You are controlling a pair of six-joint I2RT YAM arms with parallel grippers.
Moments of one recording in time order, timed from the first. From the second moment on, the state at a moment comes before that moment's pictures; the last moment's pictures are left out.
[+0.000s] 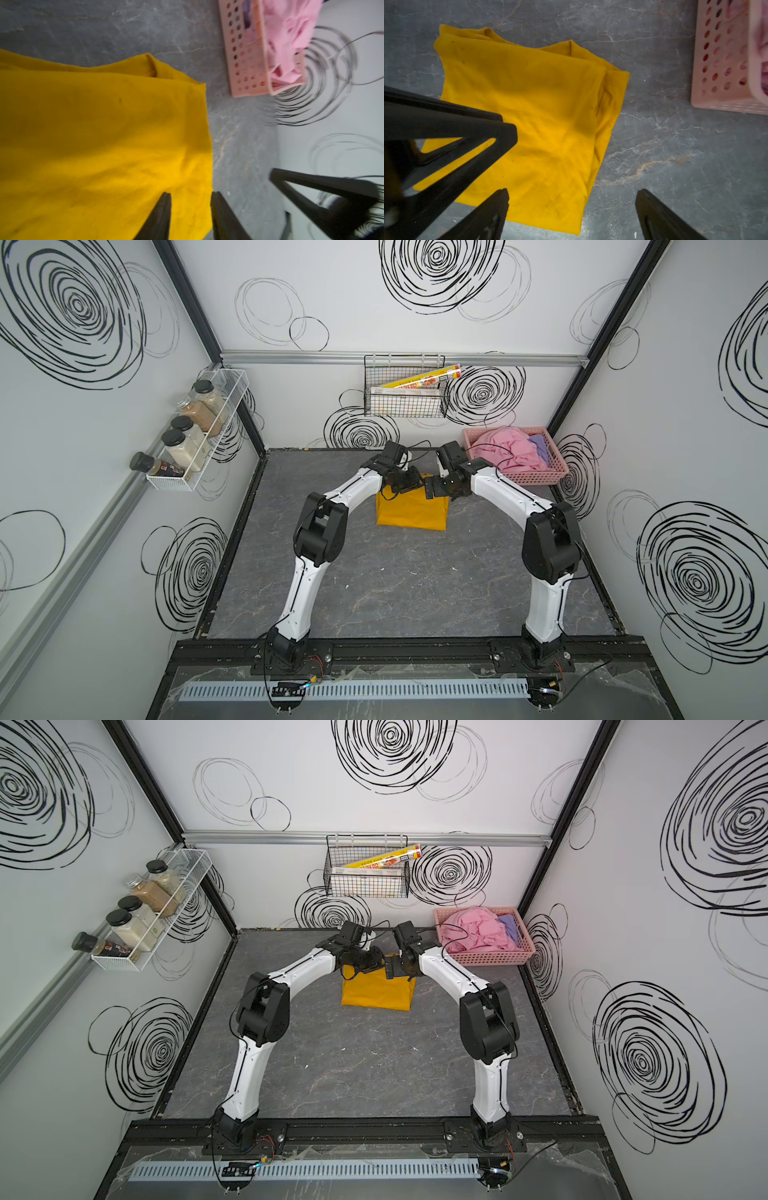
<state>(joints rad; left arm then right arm) -0.48 2.33 1.95 -0.48 0.38 -0.59 0.46 1.94 1.63 -0.74 0.14 0.30</state>
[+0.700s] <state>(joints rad) -0.42 2.46 2.02 -0.58 0.06 -0.50 0.45 1.79 1.52 -0.73 0.22 0.31</state>
